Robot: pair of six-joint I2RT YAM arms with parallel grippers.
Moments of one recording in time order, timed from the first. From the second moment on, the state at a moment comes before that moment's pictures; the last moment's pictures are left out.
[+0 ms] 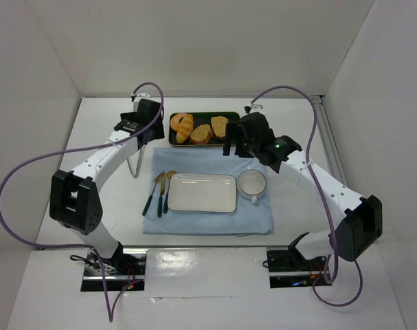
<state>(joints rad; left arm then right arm) -0.34 1.63 1.36 -0.52 -0.53 -0.37 0.59 1.38 1.25 -0.57 0.24 0.51</state>
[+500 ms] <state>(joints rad) -0.18 1.79 1.37 -0.60 -0.49 -0.38 0.59 1.32 1.20 -0.59 0.23 0.52</state>
